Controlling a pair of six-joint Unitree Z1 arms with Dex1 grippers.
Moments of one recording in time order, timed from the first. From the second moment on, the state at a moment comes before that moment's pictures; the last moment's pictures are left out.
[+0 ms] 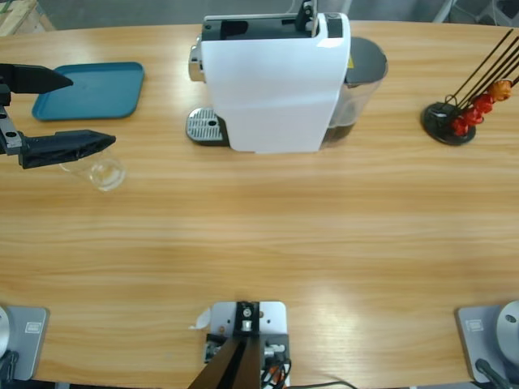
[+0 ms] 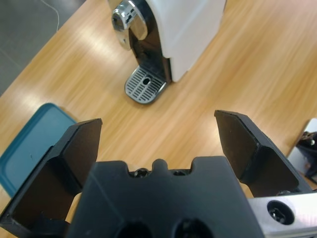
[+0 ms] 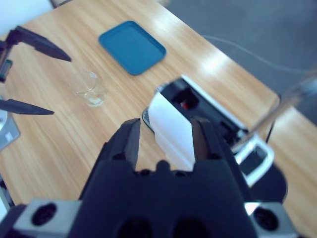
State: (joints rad) arm 0 -0.81 1.17 -0.86 0.34 0.06 0.15; arm 1 0.95 1.55 -1.43 0.48 -0.11 0.06
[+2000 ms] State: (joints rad) arm 0 -0.81 1.14 -0.85 0.41 0.07 0.15; arm 1 0.97 1.62 -1.25 -0.06 -0.63 0.88
